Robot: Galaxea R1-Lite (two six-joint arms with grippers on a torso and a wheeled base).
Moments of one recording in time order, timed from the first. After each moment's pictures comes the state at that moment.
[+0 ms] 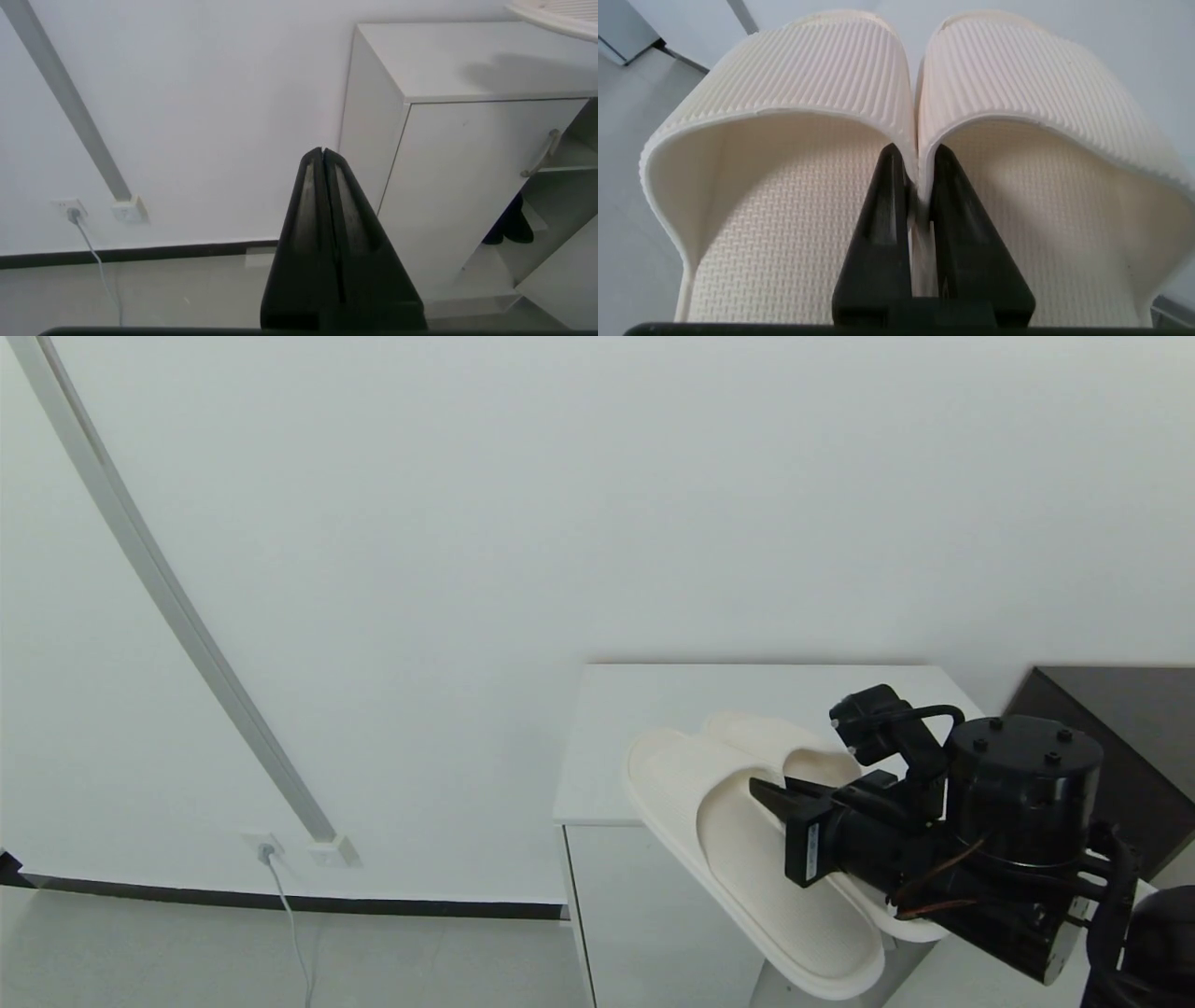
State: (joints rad) left arm 0.00 0.00 0.00 0.00 -0.06 0.00; right arm 0.75 1.68 -0.58 -0.92 -0.15 0.12
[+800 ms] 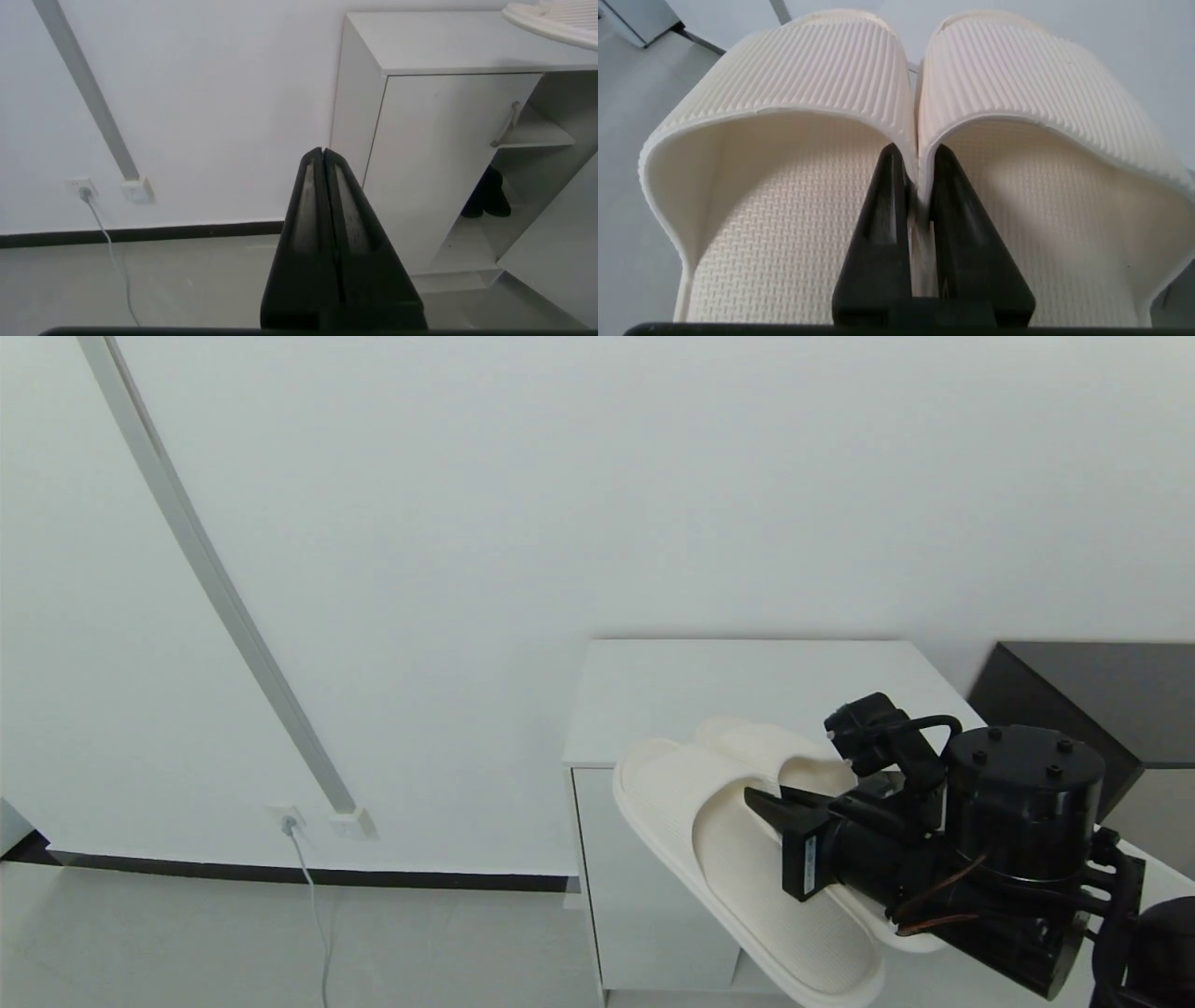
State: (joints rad) left arm 0.00 0.00 0.00 0.00 -0.06 0.00; right arm 0.76 1.68 -0.57 -0.92 -0.15 0.12
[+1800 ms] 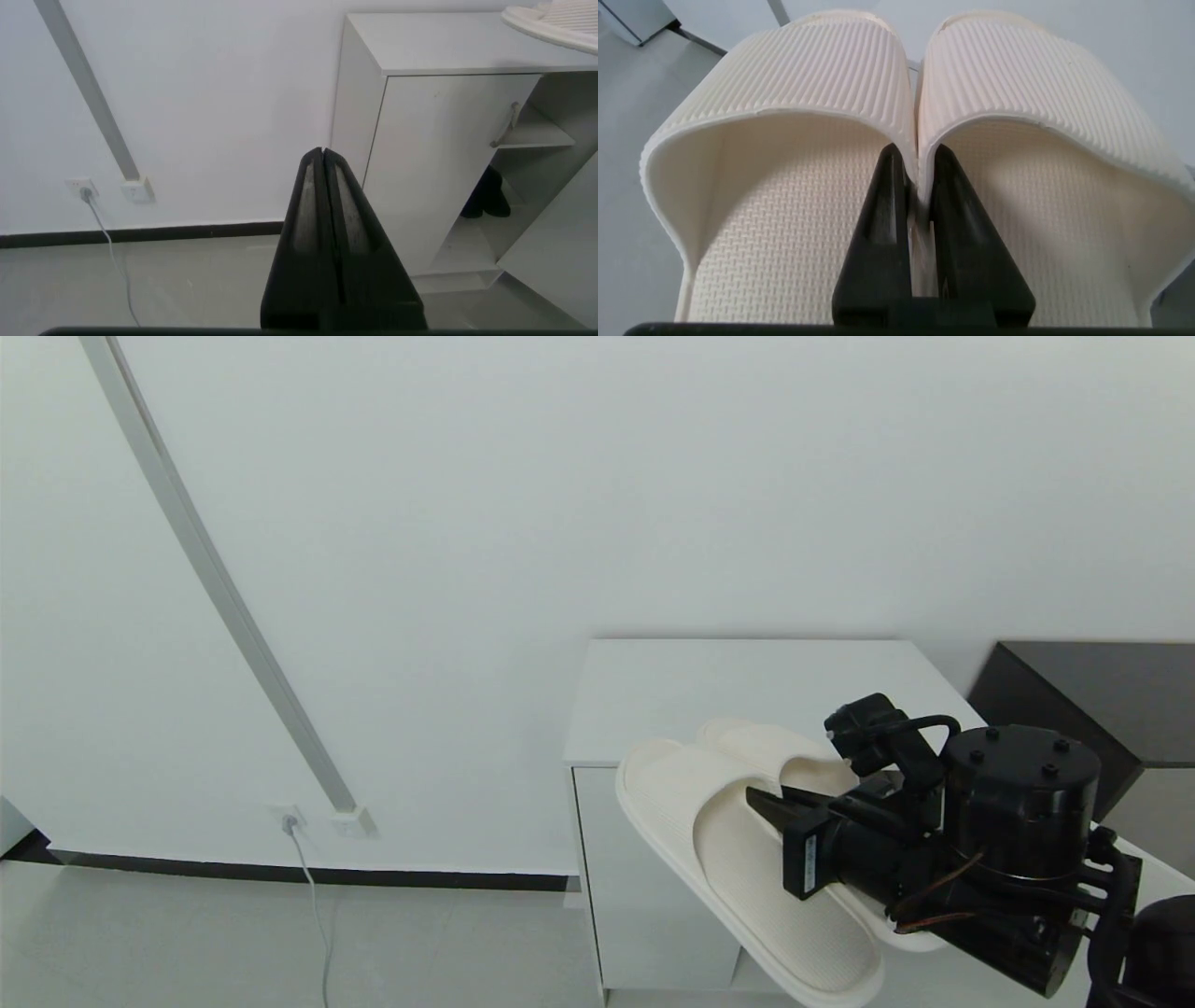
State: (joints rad) left arm 0.00 0.00 0.00 0.00 -0.06 0.00; right arm 0.76 1.69 -0.57 -0.92 -0.15 0.12
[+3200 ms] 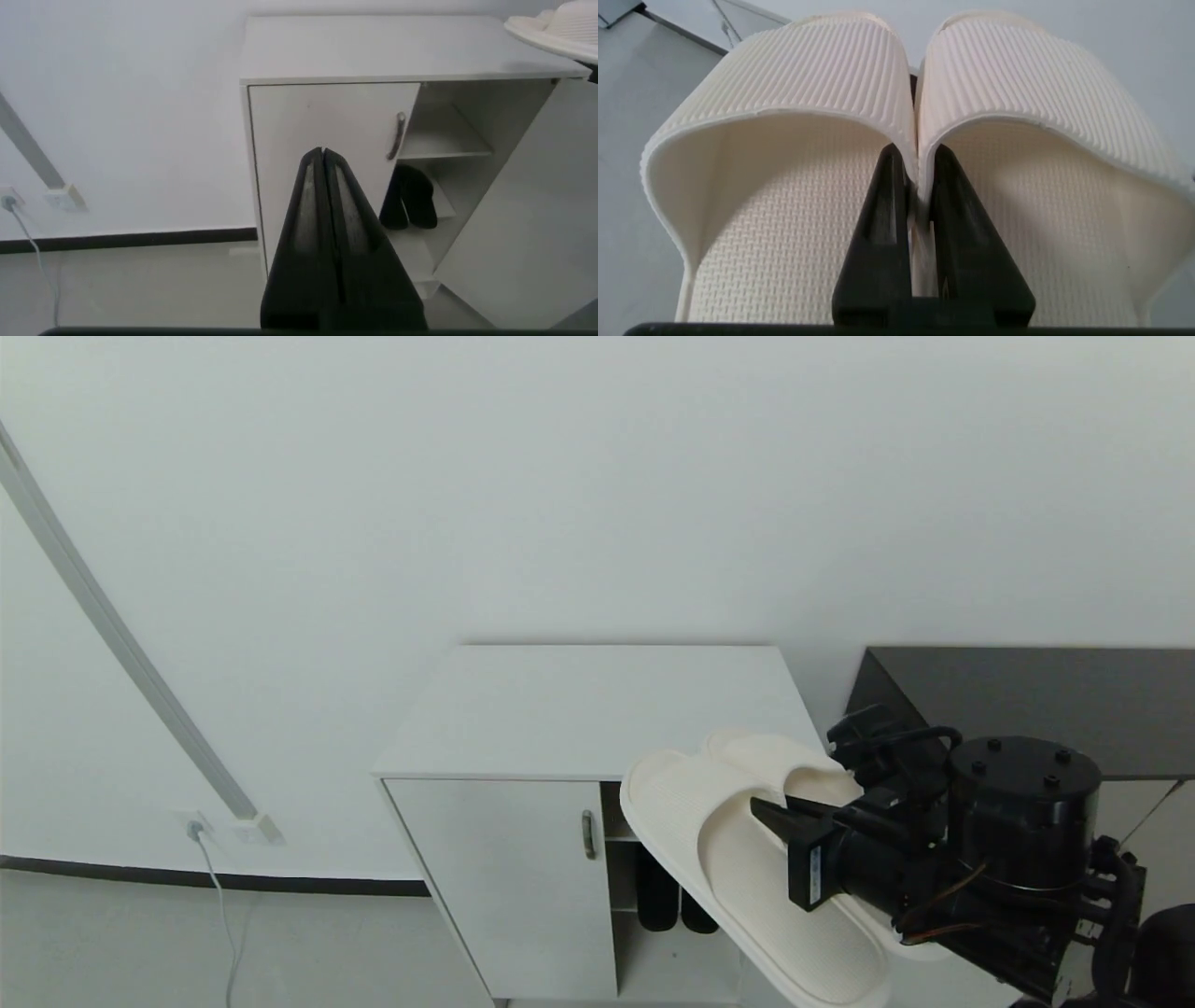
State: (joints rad) left arm 0.00 0.00 0.00 0.00 -0.06 0.00; right arm 0.76 1.69 -0.54 -0.92 -0.15 0.11
